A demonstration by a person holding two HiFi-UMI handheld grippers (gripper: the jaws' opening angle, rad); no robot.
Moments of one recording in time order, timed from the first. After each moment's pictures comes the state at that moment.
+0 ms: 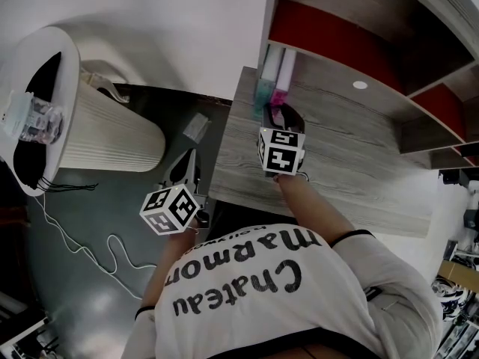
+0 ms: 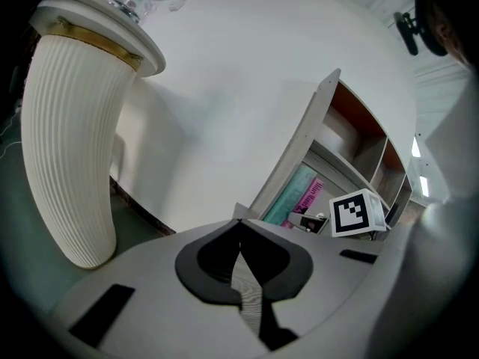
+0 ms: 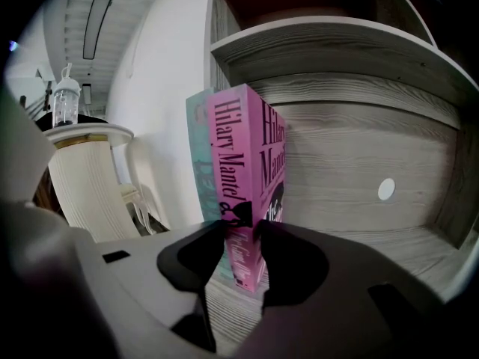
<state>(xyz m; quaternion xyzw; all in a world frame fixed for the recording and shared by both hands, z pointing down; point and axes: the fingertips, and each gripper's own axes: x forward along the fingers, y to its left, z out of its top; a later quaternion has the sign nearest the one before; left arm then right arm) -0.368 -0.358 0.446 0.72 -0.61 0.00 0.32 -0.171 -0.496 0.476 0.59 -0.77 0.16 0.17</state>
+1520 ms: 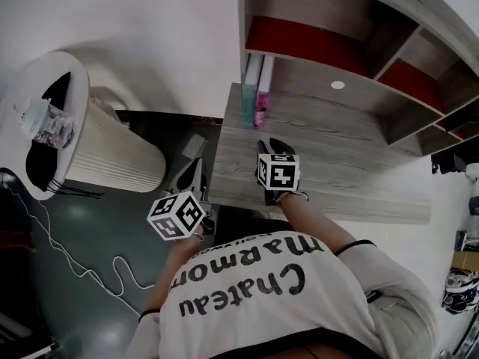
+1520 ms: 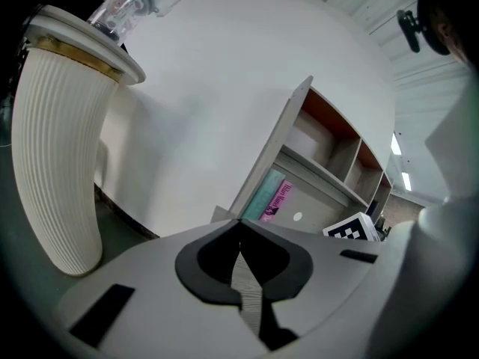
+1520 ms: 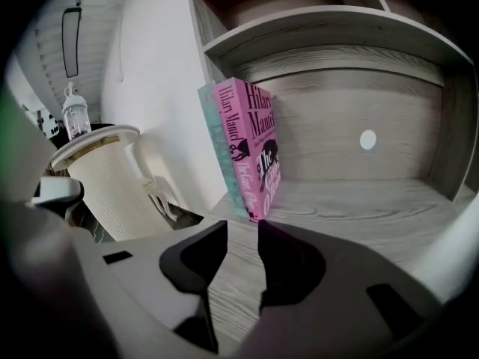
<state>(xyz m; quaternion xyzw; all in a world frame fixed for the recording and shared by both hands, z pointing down) -0.337 -0.336 0.417 0.77 -0.57 -0.01 0.30 -0.159 -0.411 0.511 0.55 -0.76 0.27 0.19</state>
